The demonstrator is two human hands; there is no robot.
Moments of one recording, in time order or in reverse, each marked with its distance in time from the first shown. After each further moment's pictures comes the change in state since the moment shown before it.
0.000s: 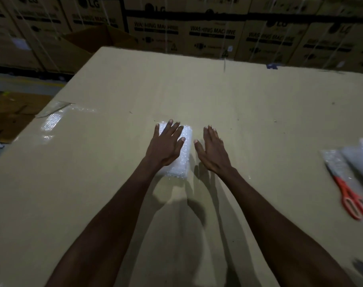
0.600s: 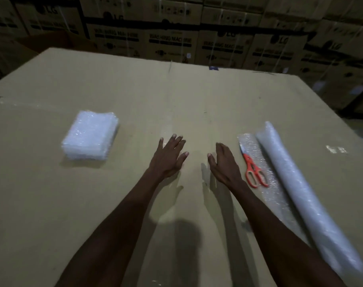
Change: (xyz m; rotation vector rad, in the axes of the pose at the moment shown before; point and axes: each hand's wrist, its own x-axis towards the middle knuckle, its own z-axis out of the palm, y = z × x) left_hand -0.001 0.288 0.101 -0.079 -0.085 0.089; right_hand -0.145 0.260 -0.159 -0.127 0.137 0.126
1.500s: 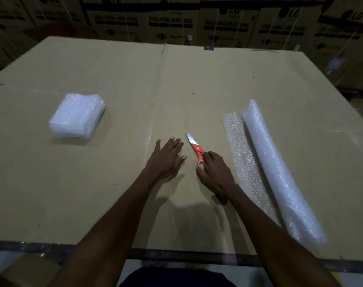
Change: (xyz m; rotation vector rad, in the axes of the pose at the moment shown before) left_hand -0.038 0.094 0.039 0.152 -0.206 -0.066; right_hand -0.076 0.086 0.006 -0.031 -0.088 -0.209
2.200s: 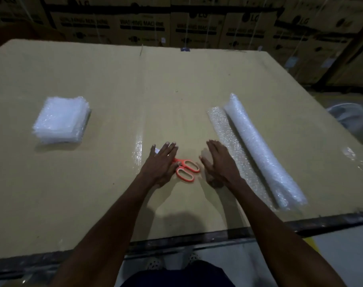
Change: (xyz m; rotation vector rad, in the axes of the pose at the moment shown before) left_hand -0.031 -0.011 0.027 -0.016 0.074 0.217; right_hand -0.039 -0.008 -0.027 -0.063 0.174 0.060
